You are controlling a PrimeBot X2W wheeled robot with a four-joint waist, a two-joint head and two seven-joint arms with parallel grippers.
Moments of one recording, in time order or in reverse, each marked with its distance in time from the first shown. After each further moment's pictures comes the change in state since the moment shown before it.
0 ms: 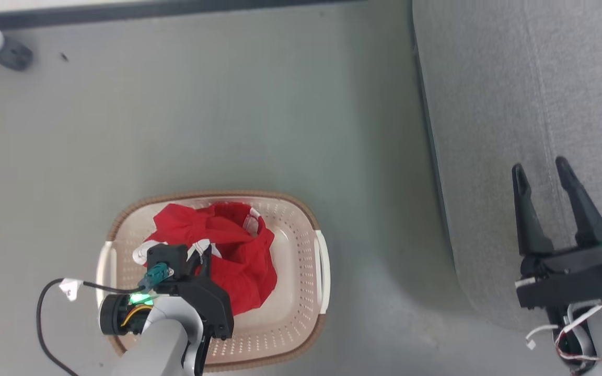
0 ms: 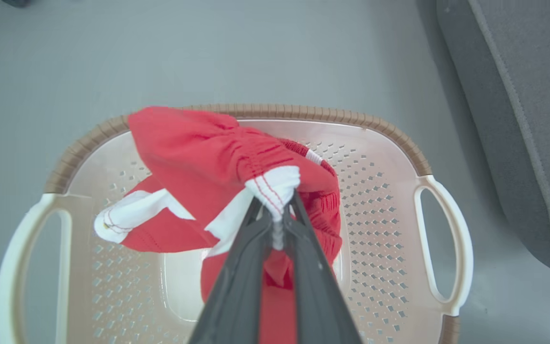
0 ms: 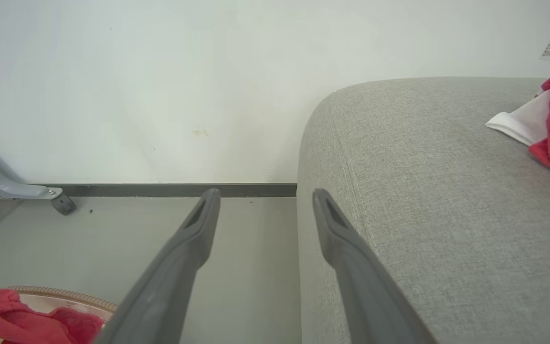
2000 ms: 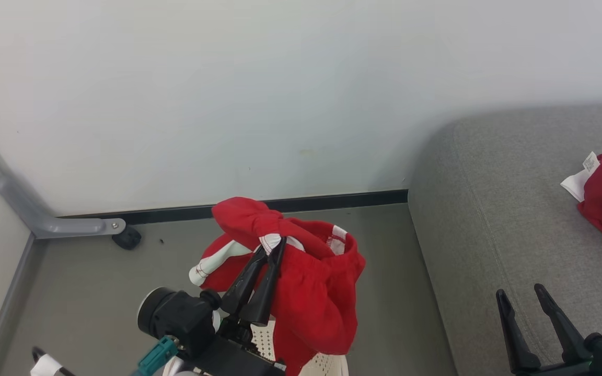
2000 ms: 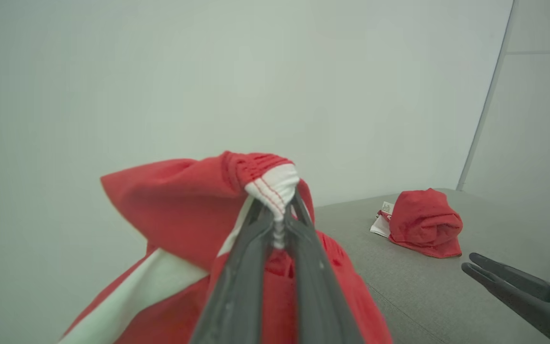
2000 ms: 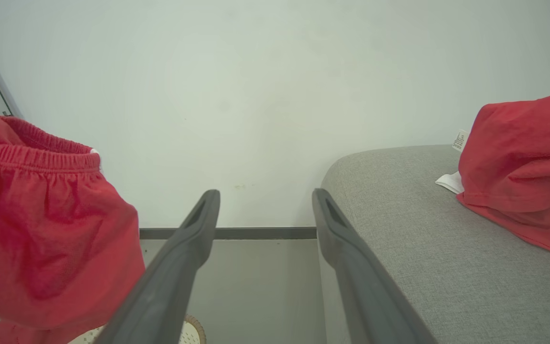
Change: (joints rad) left arm 0.388 0.134 0.012 -1.006 0.149 -0.046 -0.008; right arm 0.346 0.011 0.017 -0.003 0.012 -0.008 0.002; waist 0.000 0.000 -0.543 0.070
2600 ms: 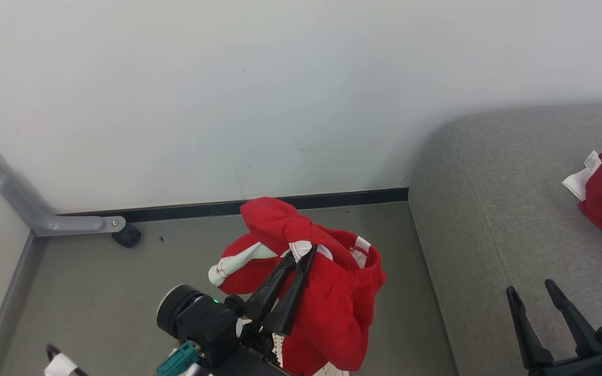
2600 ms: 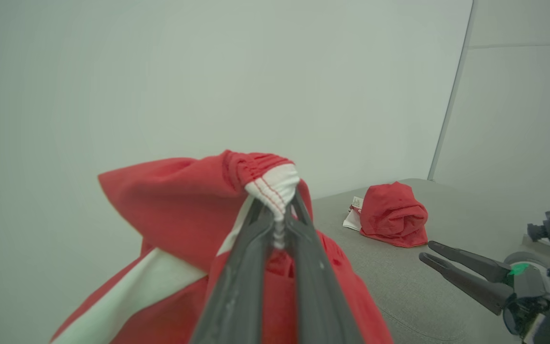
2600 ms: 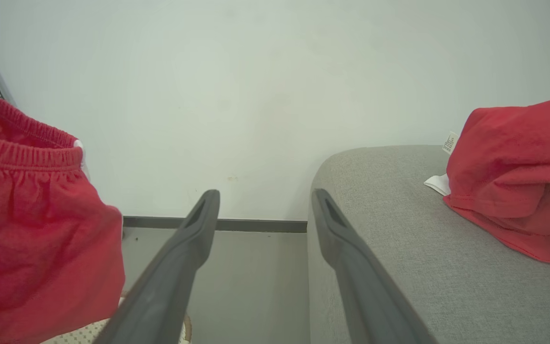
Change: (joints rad) left arm 0.004 0.001 -0.049 -0.100 0.024 -0.006 0.071; right arm 0.005 -0.054 -0.002 -0.011 0.017 0.002 0.030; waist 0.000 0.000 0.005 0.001
